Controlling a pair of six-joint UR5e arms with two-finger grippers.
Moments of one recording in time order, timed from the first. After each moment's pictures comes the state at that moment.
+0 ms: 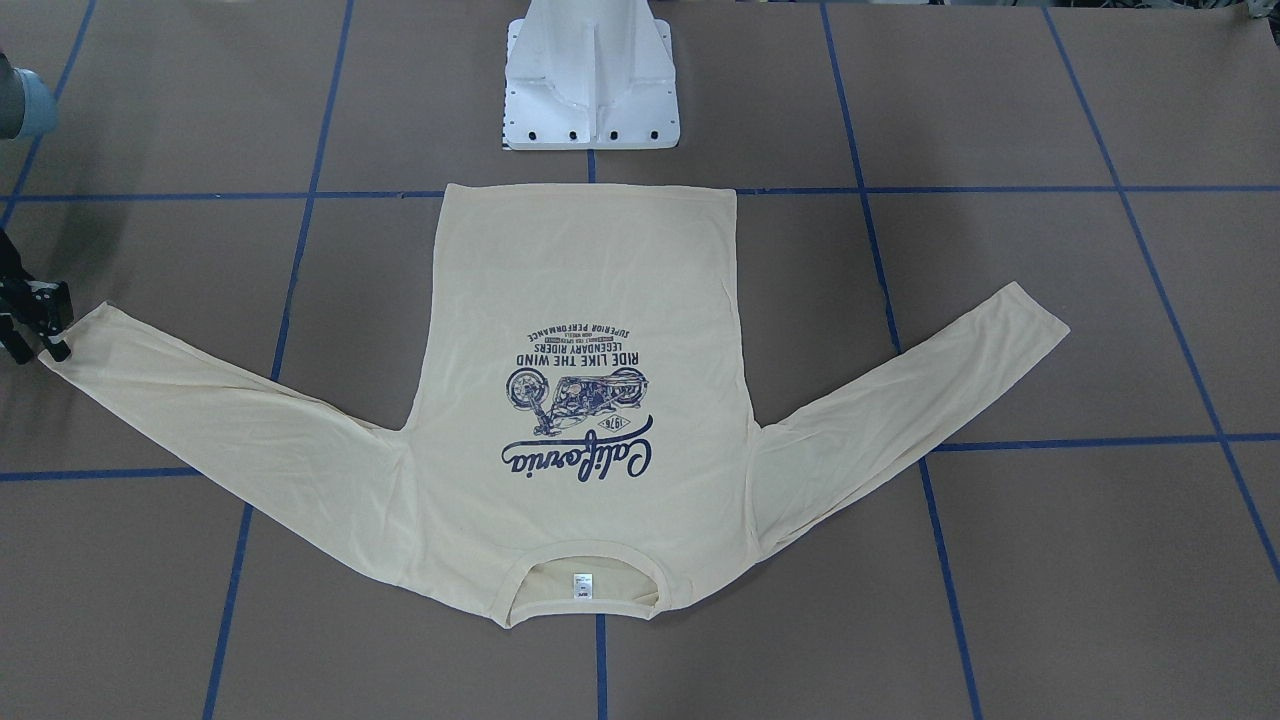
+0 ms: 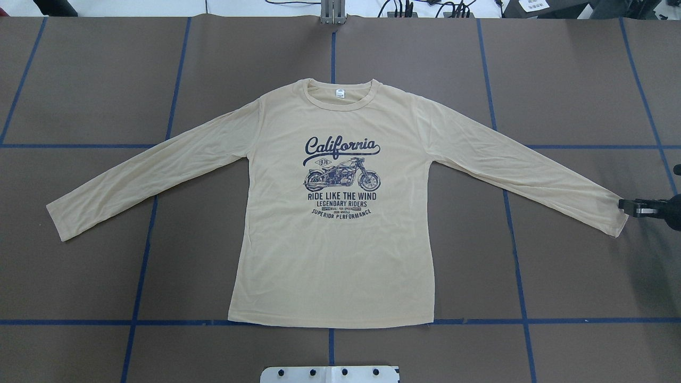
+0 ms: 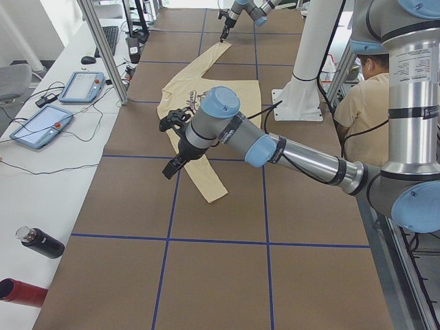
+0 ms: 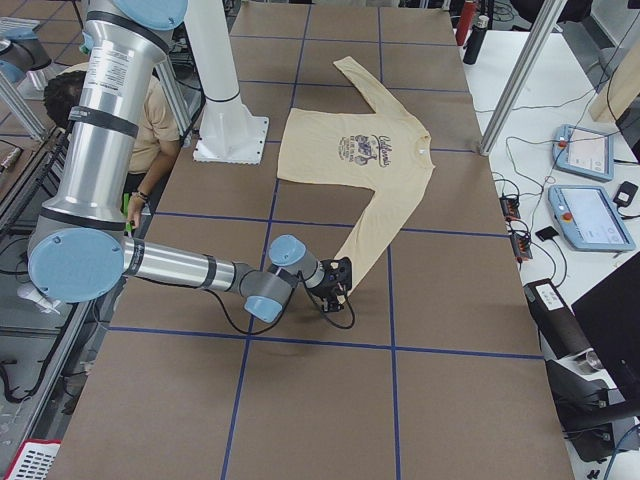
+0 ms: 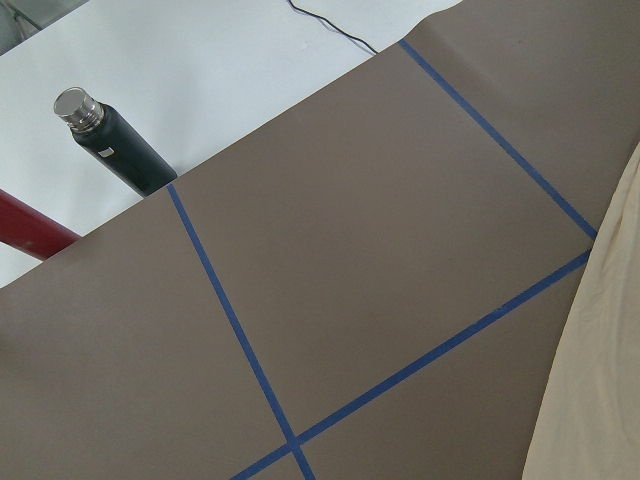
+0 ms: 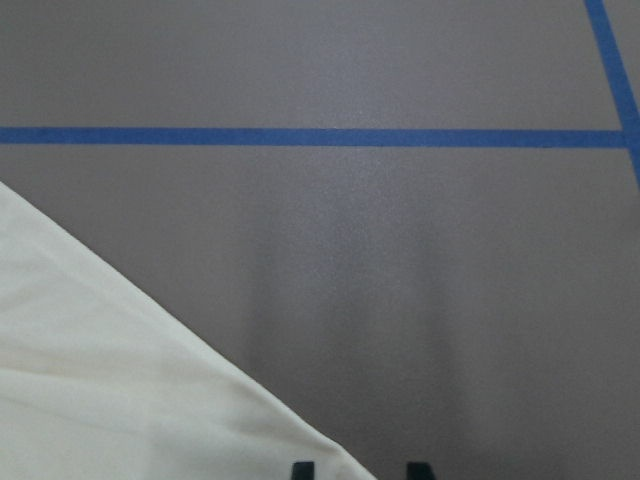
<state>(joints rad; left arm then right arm) -1.57 -1.46 -2.00 -1.91 -2.28 0.11 0.85 -1.84 1.48 -0.32 1.76 0.99</state>
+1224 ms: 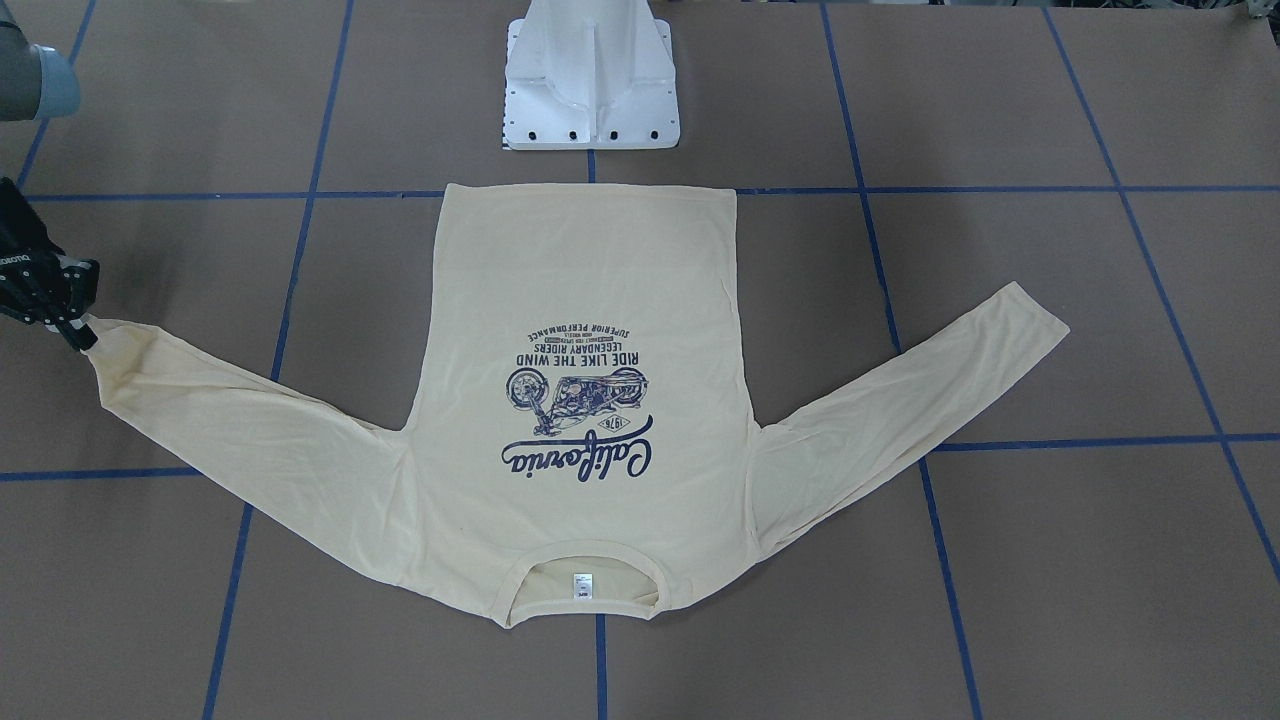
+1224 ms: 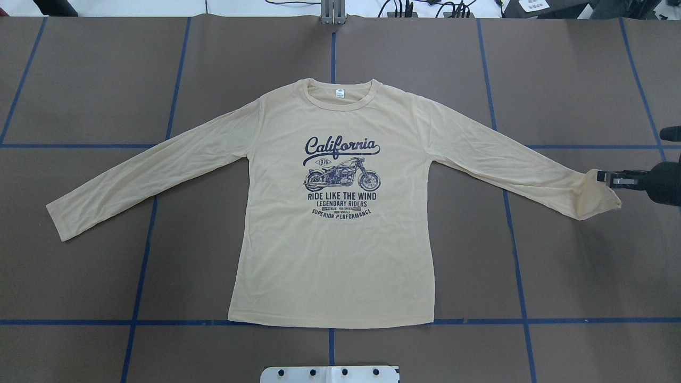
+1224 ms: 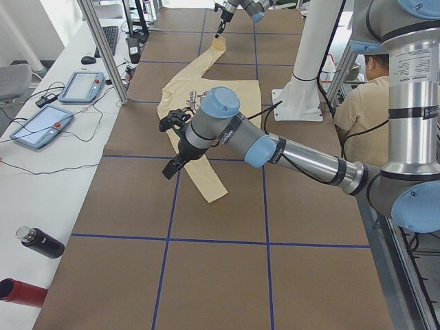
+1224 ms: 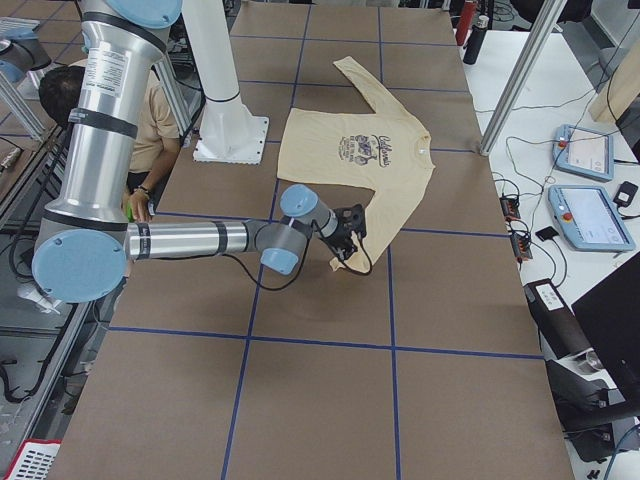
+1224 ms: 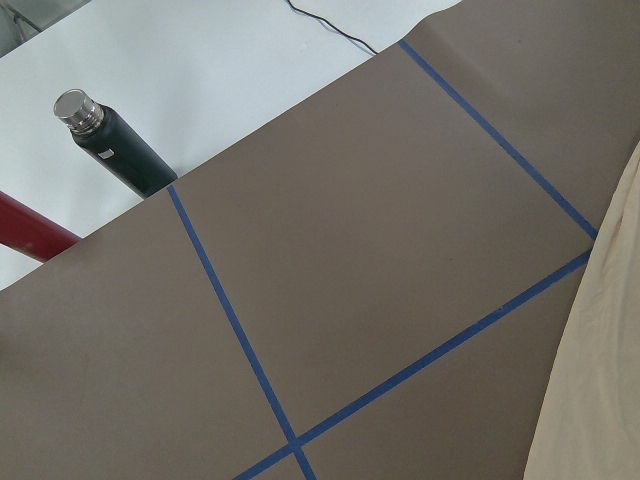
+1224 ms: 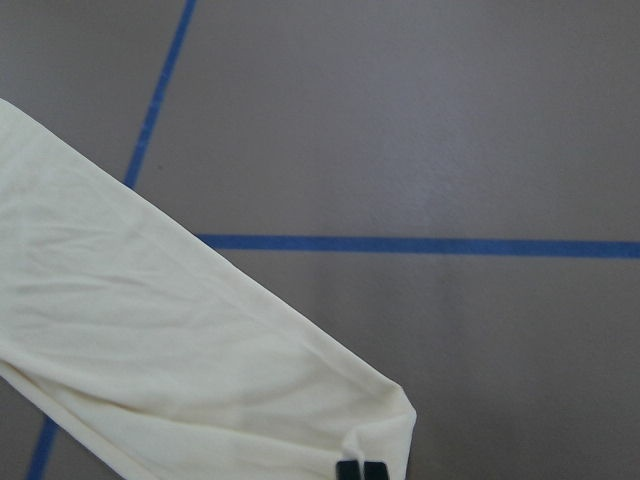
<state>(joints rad) -1.57 -1.46 -2.00 -1.91 -2.28 0.11 0.90 -1.77 1.81 -0.58 1.84 1.02</state>
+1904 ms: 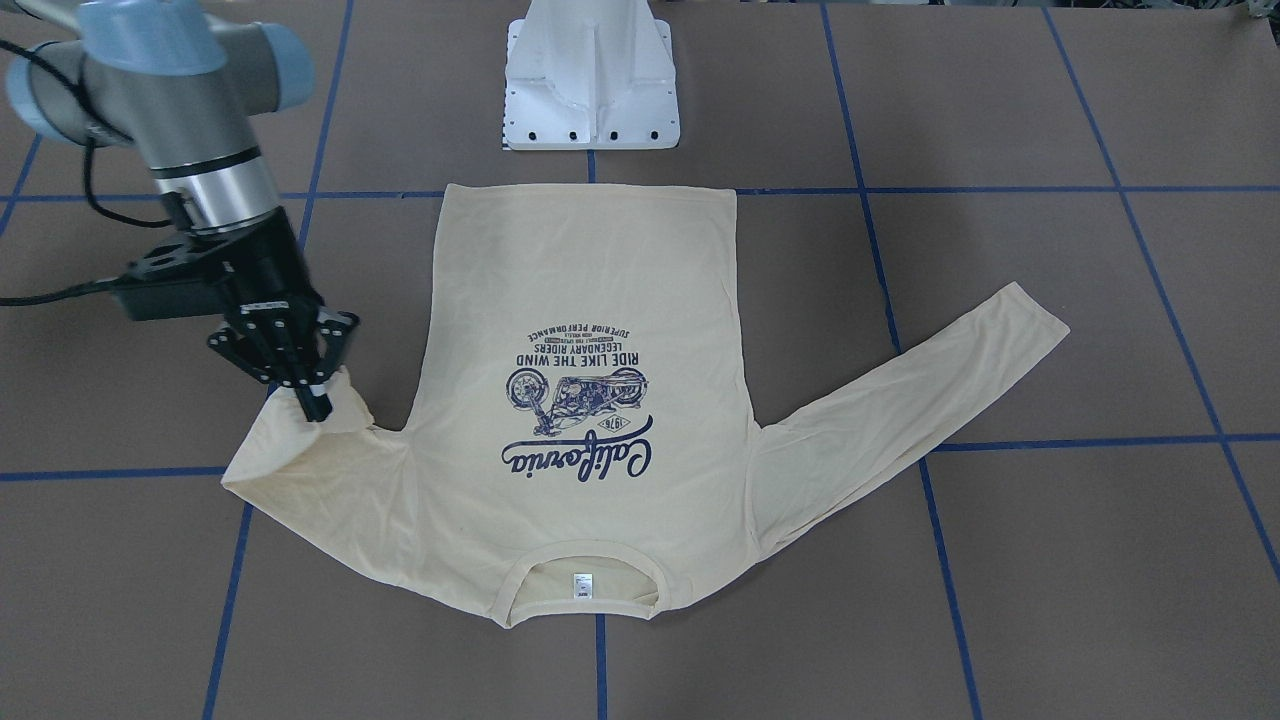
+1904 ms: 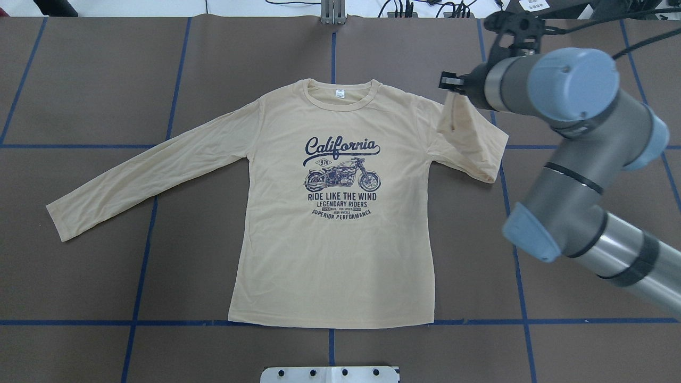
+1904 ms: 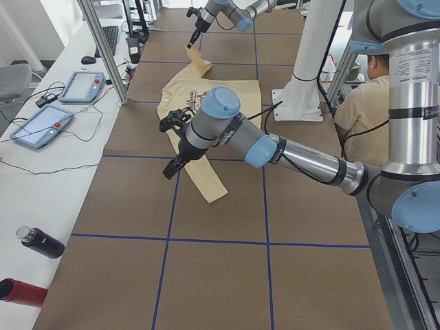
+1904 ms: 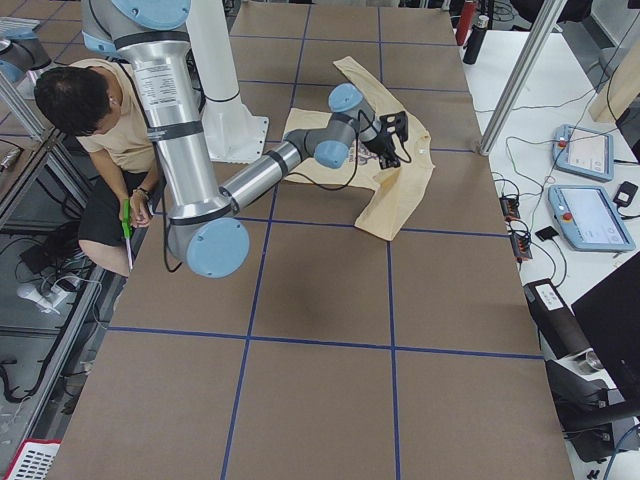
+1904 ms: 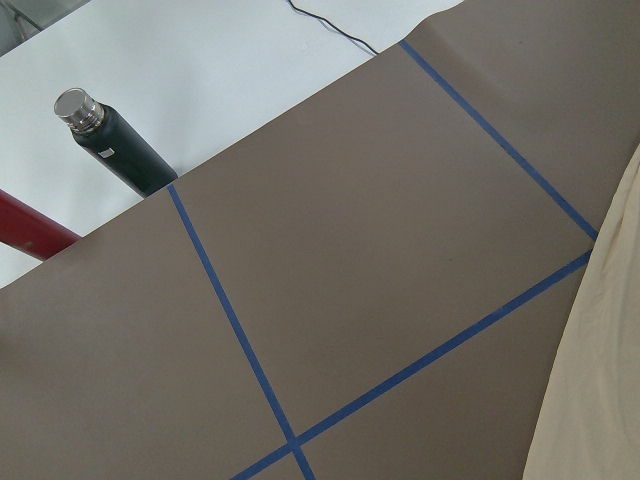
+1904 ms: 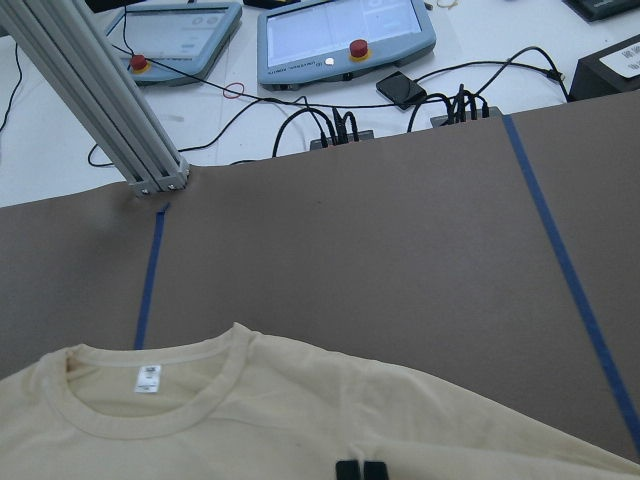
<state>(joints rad) -1.57 -1.46 -2.00 -1.91 -2.28 0.11 0.73 -1.06 1.81 -1.27 1.52 1.25</state>
